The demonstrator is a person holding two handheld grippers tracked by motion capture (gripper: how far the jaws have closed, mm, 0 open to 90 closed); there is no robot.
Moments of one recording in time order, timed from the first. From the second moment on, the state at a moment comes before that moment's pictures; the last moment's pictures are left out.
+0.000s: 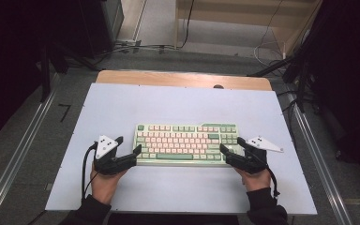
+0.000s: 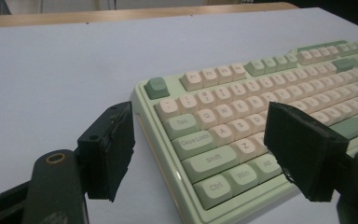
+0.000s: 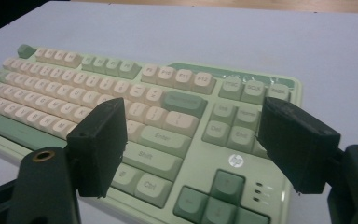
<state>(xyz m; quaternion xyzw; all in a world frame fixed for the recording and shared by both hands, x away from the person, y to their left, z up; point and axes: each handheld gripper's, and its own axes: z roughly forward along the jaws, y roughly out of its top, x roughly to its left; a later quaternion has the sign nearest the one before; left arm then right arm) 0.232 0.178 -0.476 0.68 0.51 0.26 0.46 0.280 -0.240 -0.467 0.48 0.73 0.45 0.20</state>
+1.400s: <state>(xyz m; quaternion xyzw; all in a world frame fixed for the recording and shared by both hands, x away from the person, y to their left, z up) 0.214 0.221 -0.486 0.67 0.54 0.27 0.43 0.254 -0.335 -0.475 0.56 0.68 0.40 0.25</state>
